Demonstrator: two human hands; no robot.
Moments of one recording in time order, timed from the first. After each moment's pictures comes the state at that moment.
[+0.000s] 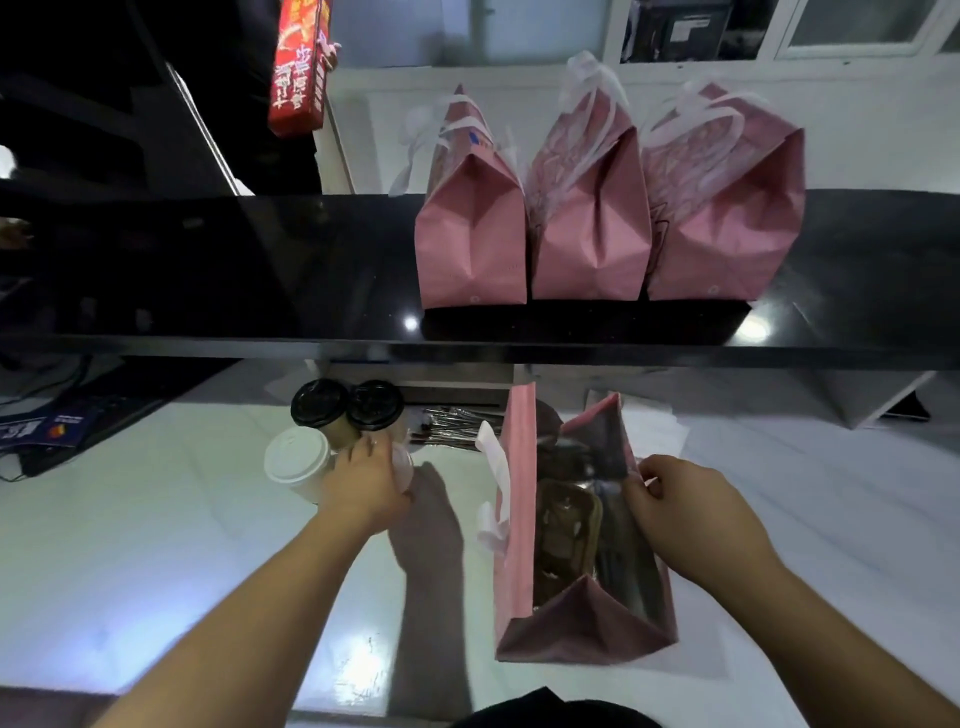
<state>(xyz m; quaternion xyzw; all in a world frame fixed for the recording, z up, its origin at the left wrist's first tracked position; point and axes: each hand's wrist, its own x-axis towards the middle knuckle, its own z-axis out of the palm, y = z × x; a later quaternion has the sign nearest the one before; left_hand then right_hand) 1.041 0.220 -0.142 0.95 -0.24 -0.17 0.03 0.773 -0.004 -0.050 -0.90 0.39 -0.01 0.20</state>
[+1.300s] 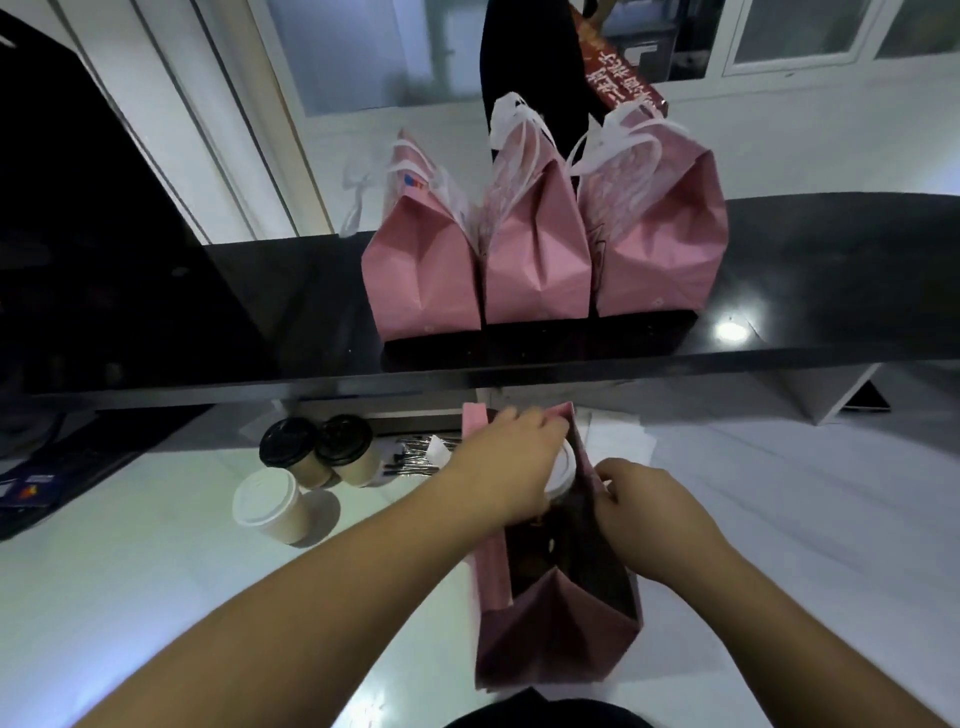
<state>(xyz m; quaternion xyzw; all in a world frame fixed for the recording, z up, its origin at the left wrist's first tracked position) 0.916 0.071 -0.014 0.81 -0.59 -0.09 -0.01 0.771 -0.028 -0.052 -0.89 0.37 0.00 0.25</state>
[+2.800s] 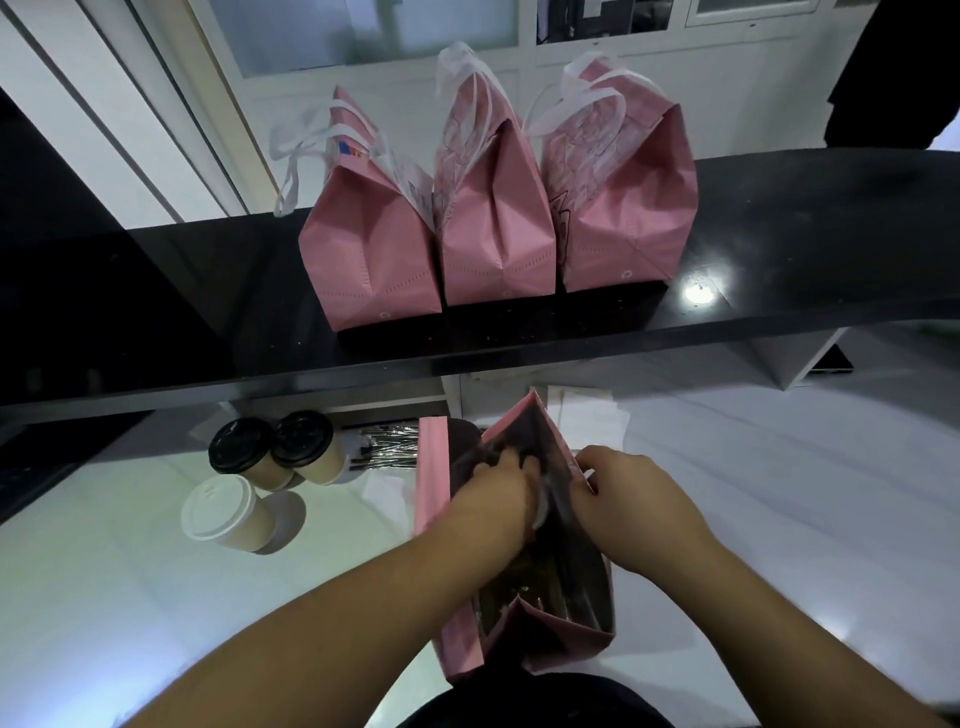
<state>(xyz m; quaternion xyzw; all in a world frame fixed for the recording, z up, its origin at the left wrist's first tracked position) 0.914 0.036 -0.122 0.83 -0.46 -0.31 -0.04 0.769 -0.036 -0.060 -0.89 0.38 -0.01 0.26</state>
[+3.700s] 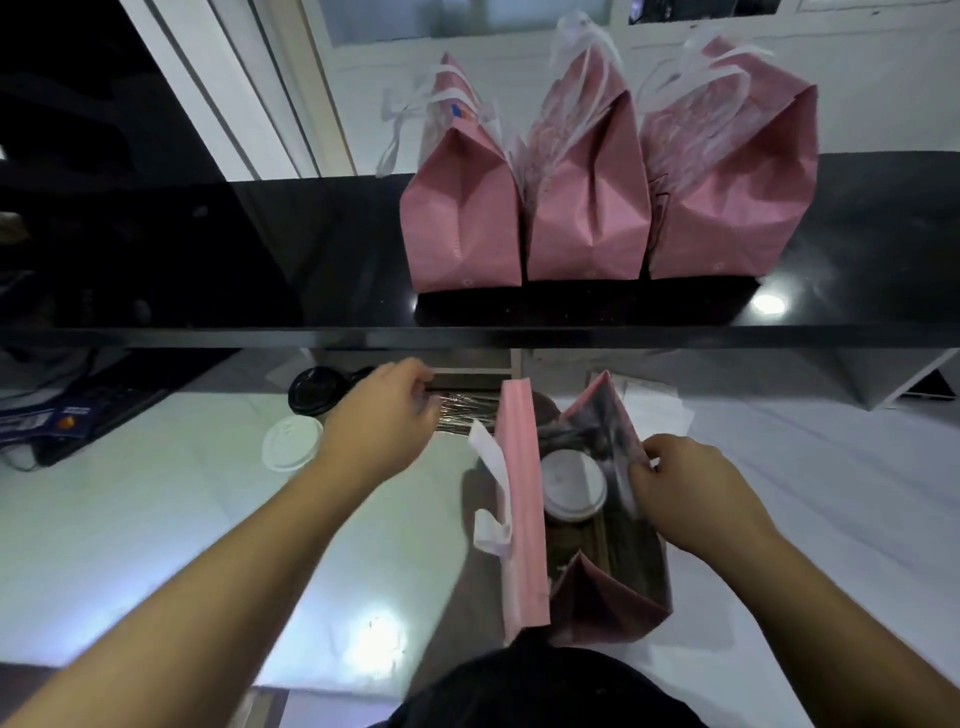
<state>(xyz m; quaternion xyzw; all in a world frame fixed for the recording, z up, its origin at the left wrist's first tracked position) 1.016 0.181 -0.046 0.92 -0.32 -0.03 0.21 0.780 -0.023 -0.051 -0.89 0.39 0.02 0.24</state>
